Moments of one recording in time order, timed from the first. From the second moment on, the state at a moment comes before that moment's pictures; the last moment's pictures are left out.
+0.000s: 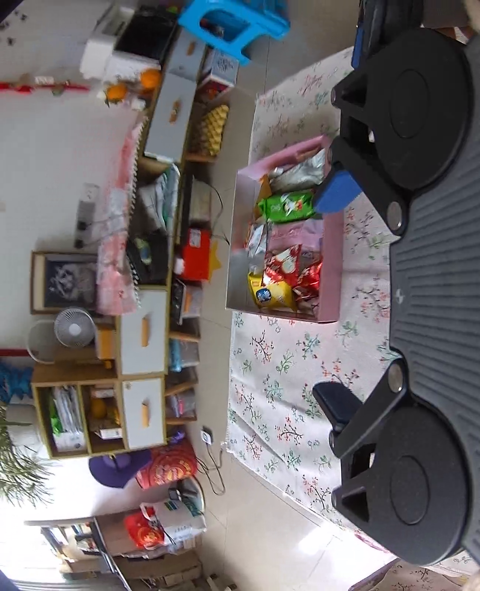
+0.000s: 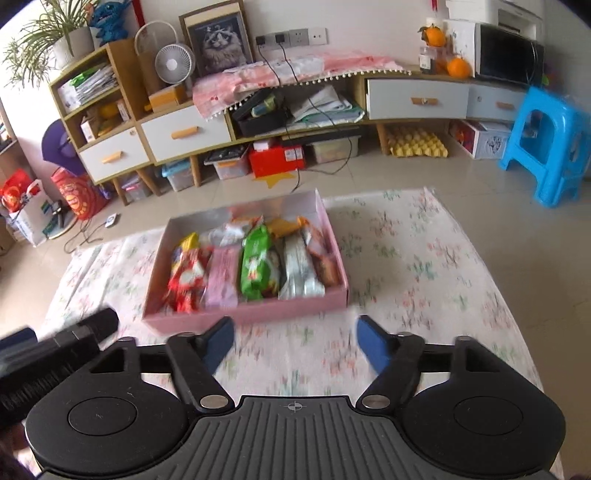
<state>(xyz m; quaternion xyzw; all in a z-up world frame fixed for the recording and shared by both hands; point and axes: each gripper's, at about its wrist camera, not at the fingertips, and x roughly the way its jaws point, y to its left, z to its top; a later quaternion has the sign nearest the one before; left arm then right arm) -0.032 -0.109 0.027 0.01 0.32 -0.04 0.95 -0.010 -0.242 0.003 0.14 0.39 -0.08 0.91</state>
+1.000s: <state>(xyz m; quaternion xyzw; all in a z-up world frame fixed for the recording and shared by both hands) -0.070 -0.101 0.002 0.07 0.32 -0.04 0.94 -0.057 -0.234 -0.014 0.10 0.41 -0.10 0.90</state>
